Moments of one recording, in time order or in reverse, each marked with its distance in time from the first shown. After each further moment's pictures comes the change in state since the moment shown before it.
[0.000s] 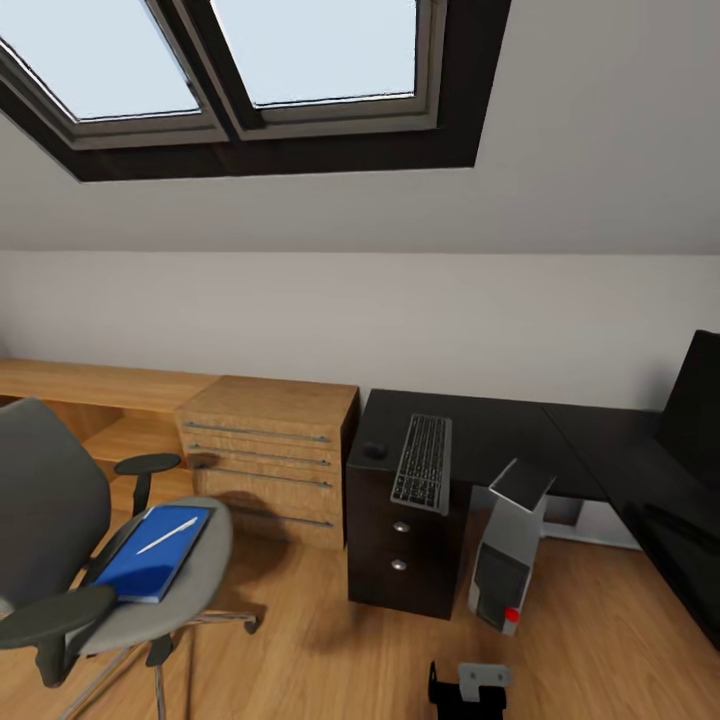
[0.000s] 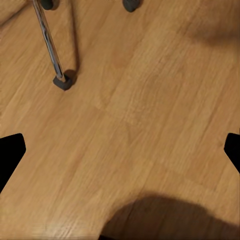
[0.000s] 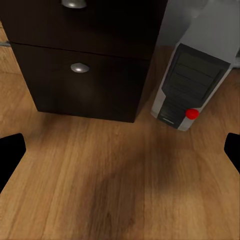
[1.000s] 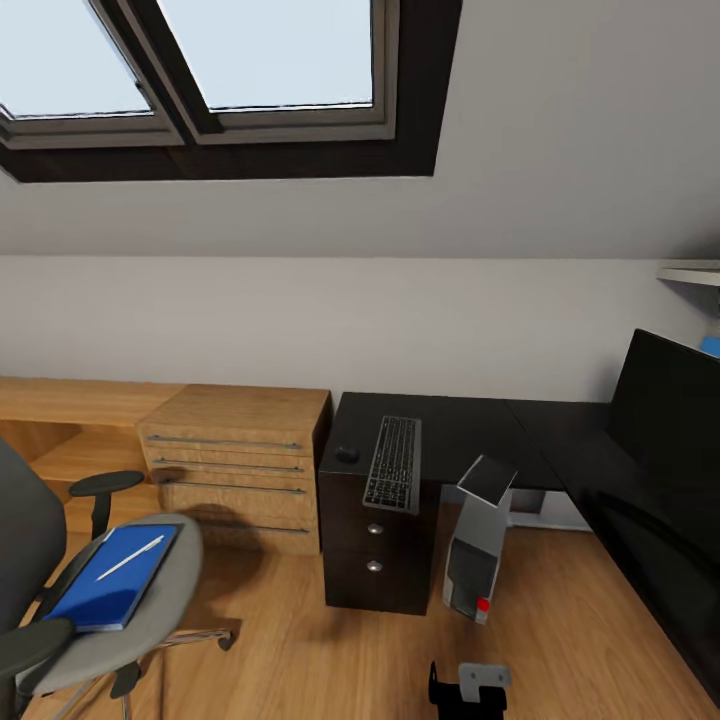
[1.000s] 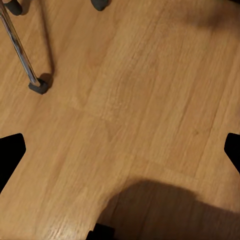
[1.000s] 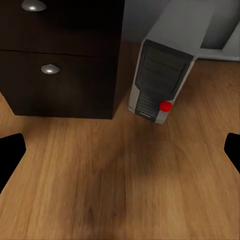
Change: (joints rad) left arm 0.000 -0.017 -0.001 0.018 0.001 0.005 -0.001; right arm 0.000 -0.001 -0.001 0.002 -0.005 0.003 0.003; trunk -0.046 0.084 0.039
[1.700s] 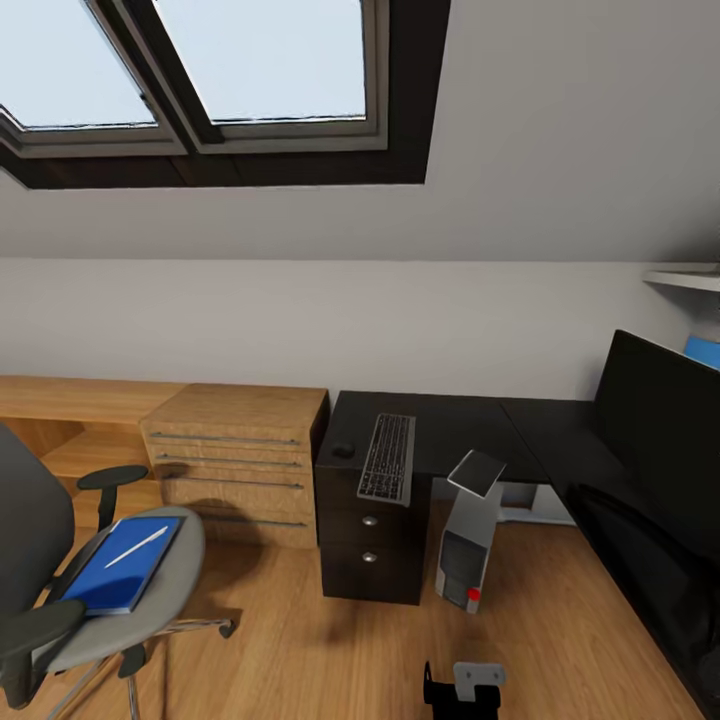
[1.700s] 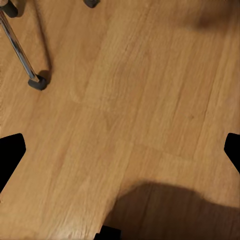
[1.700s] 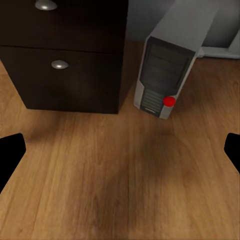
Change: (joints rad) left arm 0.000 -0.001 -0.074 0.000 0.003 -0.005 0.008; right arm 0.000 0.003 -0.001 -0.003 -0.001 -0.004 0.043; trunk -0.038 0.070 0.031
